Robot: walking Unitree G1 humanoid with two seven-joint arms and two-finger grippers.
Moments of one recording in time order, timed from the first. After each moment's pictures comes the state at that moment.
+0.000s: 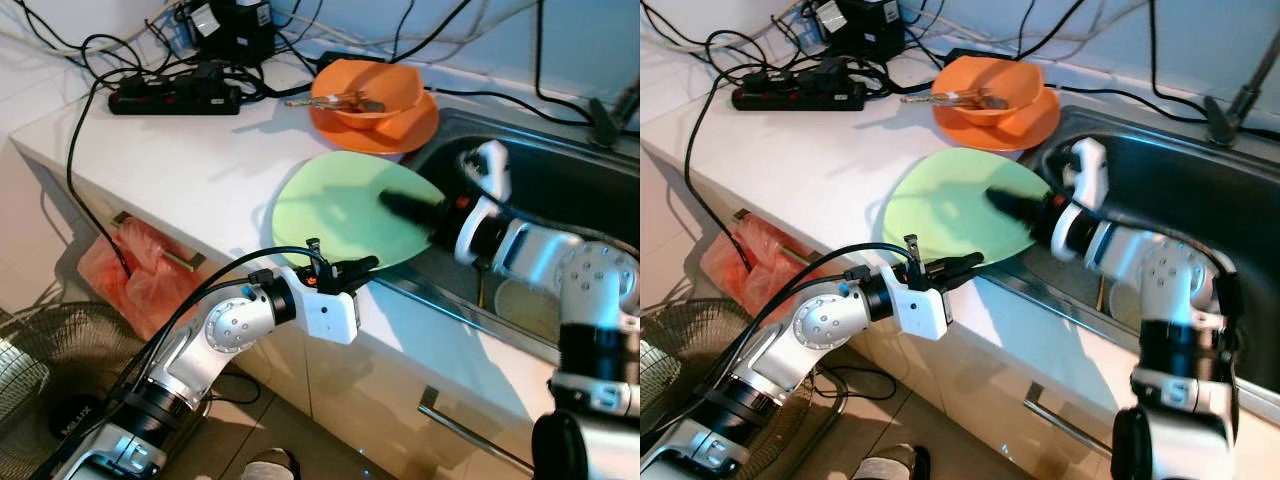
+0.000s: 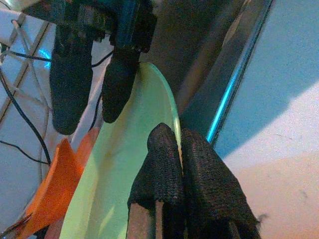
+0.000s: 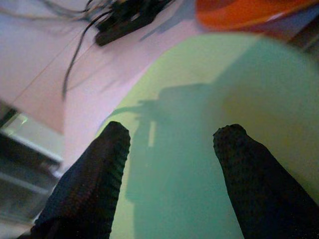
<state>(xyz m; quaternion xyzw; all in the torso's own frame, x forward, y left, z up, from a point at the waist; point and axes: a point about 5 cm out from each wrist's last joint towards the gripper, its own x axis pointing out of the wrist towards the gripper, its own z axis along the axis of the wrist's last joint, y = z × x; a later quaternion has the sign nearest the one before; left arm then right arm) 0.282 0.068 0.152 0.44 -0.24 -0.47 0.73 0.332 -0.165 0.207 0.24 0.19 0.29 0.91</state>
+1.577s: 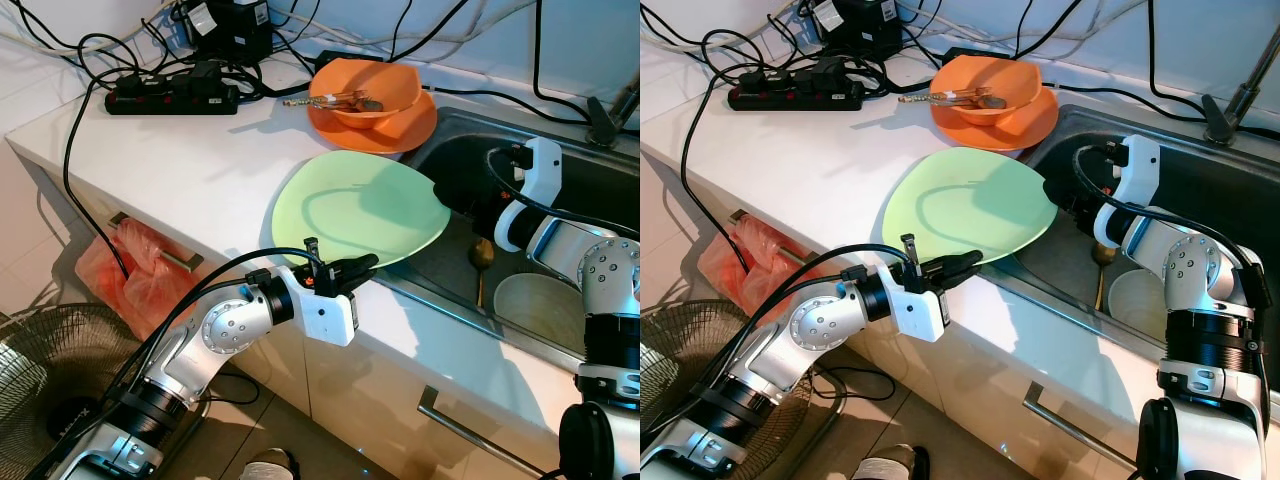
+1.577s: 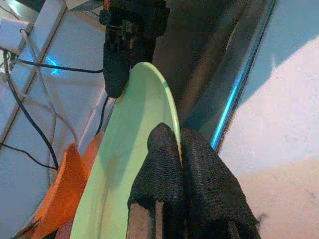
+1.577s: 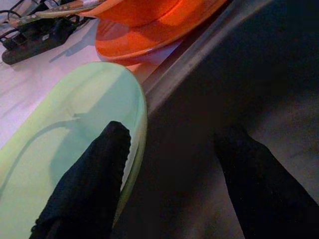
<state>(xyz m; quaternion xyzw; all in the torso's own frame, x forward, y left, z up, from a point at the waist) 0.282 0.073 0.153 0.45 -0.25 -0.46 0.73 0.343 -0.206 0.200 0.19 0.18 0.17 0.95</state>
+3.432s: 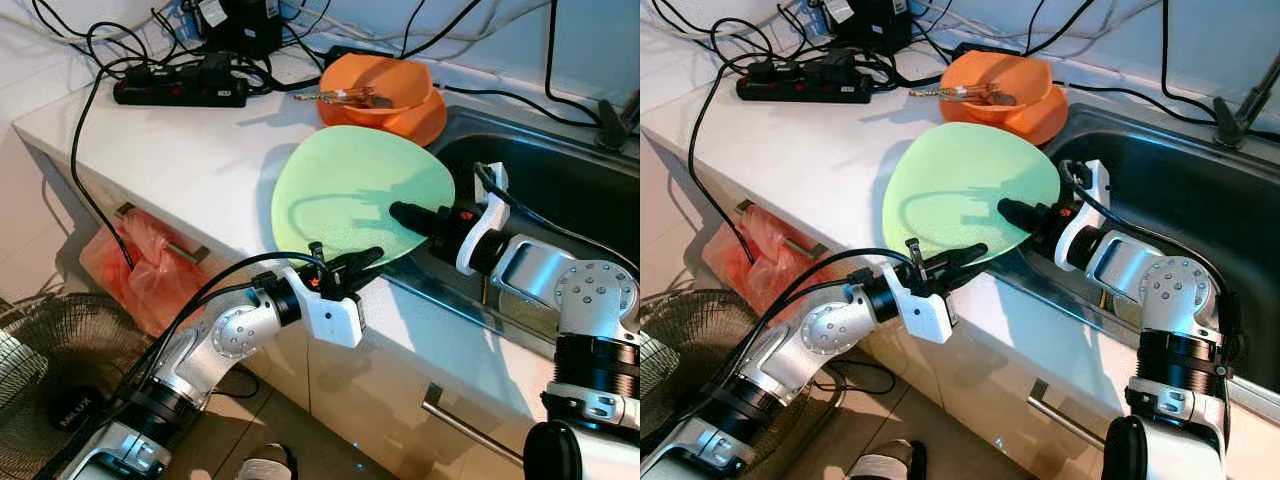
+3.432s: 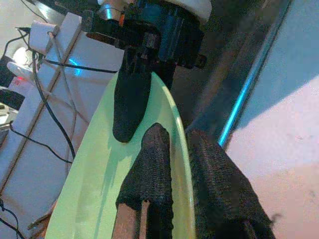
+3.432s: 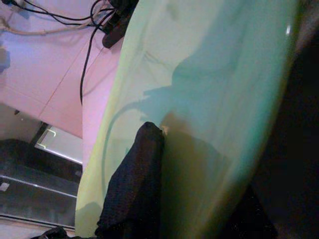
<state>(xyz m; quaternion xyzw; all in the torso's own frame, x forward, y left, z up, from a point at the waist) 0.282 0.063 0.152 0.44 -0.28 -0.43 0.74 0.324 -0.162 0.185 0.33 0.21 0.29 0.87</state>
